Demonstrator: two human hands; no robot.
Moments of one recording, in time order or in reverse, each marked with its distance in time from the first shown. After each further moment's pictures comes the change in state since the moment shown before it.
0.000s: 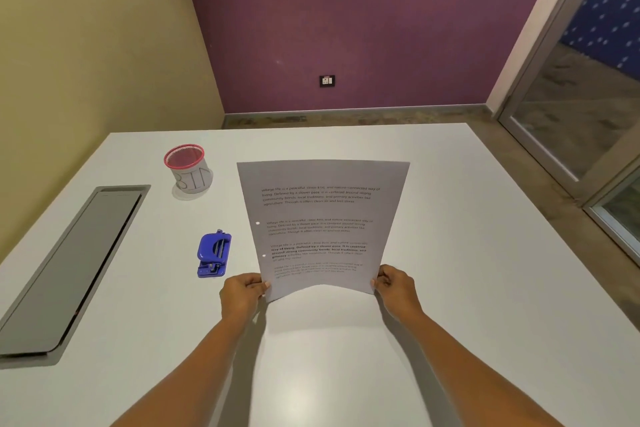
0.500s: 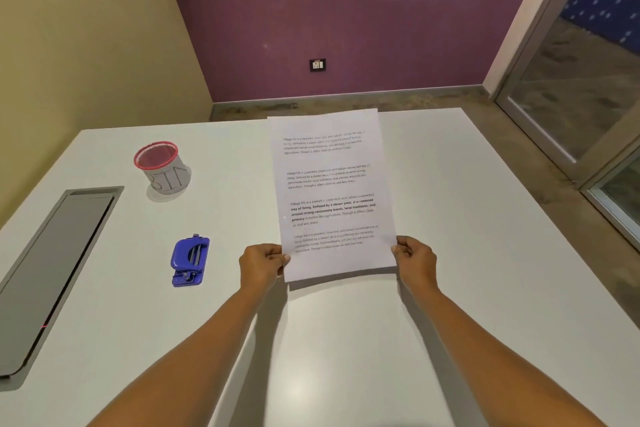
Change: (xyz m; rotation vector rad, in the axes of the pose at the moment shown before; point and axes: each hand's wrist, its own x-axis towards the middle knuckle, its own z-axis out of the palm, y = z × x) left_hand 0.017 0.055 0.063 -0.027 -0.104 0.045; right_hand 0.051 0.006 -0.043 0.206 0.259 0.036
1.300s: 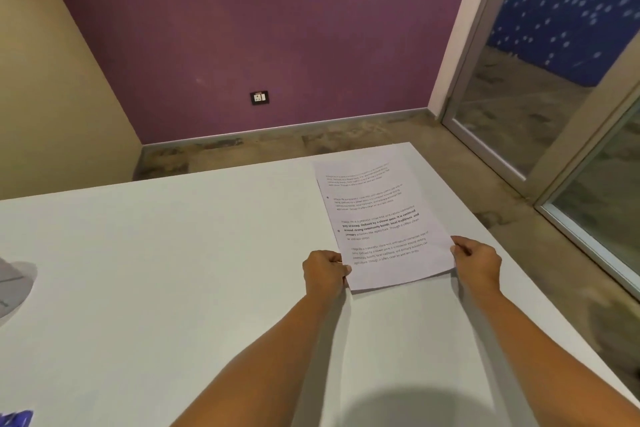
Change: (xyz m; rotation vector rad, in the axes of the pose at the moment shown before) left_hand 0.109 0.095 0.264 0.107 -0.296 0.134; right_hand 0.230 0.035 -0.123 -0.031 0.369 0.090
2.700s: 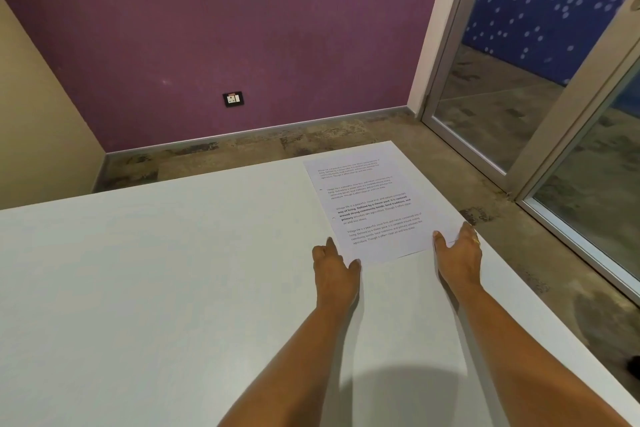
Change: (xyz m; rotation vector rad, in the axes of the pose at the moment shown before) left_hand 0.043 0.003 0.064 0.244 -0.022 0.214; right_hand 0.057 0.019 0.035 -0.163 0.043 -0.050
